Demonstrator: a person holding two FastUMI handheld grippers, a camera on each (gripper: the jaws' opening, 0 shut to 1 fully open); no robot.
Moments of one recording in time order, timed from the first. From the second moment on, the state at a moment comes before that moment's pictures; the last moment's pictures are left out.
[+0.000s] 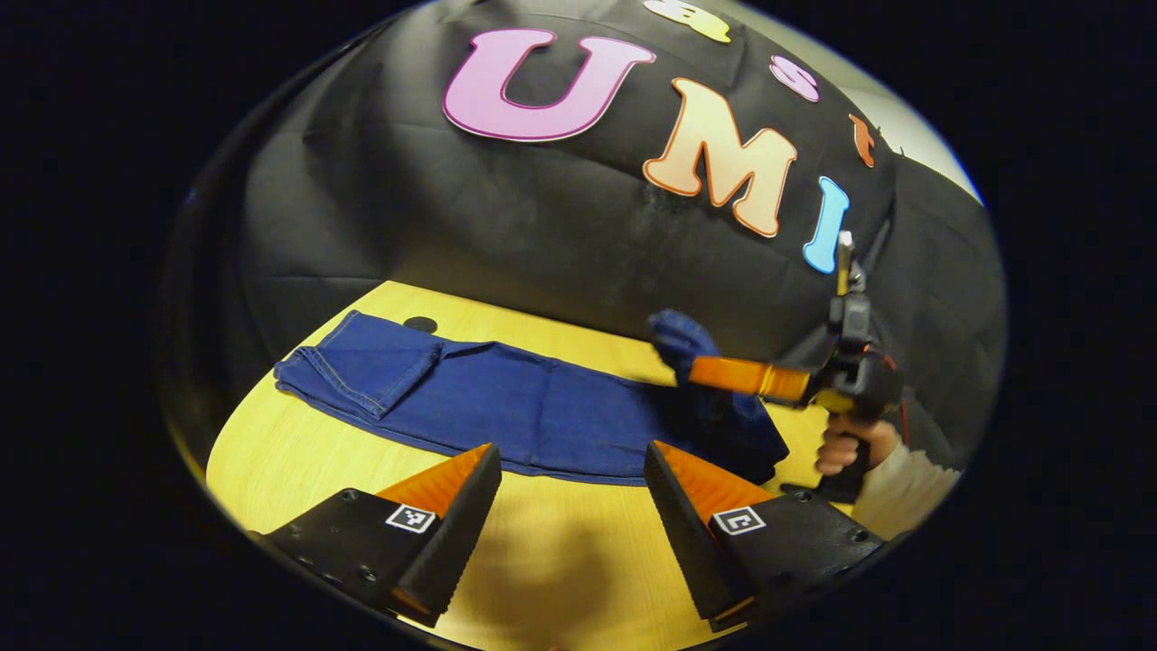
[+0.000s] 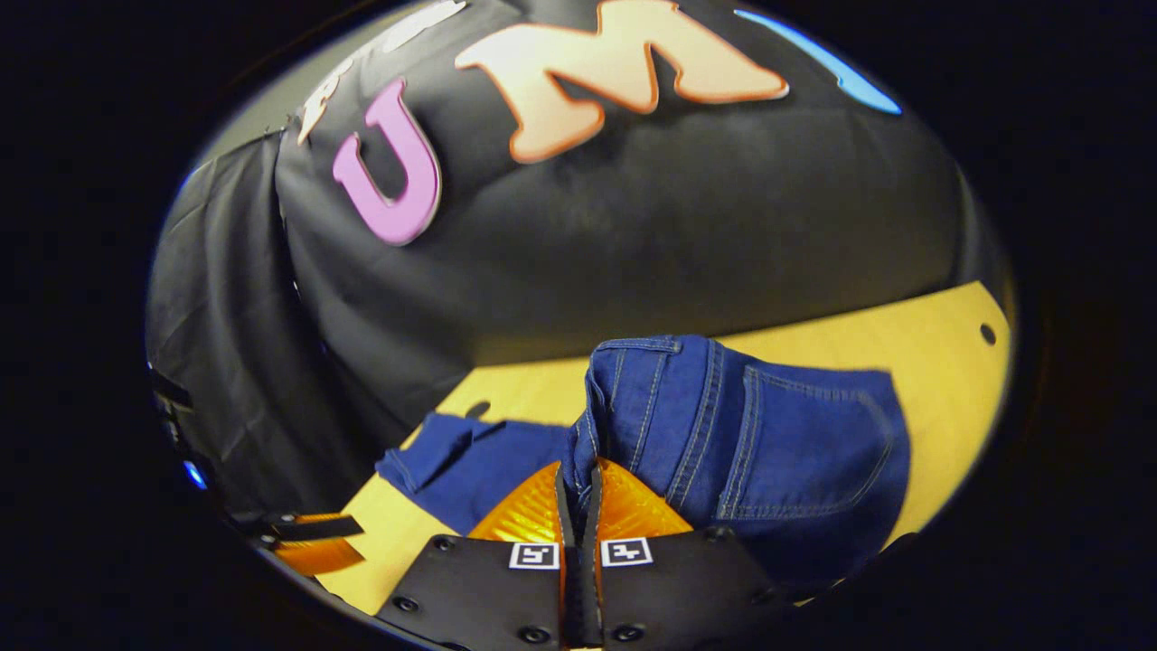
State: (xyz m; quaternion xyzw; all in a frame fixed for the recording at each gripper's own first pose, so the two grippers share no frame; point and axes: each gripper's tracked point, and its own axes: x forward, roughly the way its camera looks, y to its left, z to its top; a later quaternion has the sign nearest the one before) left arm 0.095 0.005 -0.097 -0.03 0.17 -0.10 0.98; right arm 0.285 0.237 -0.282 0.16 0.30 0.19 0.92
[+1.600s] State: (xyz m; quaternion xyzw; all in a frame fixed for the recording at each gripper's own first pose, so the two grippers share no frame) left arm 0.155 0.230 -0.163 0.01 0.24 0.05 0.97; right arm 0.233 0.215 -0.231 0.08 0.34 0.16 0.92
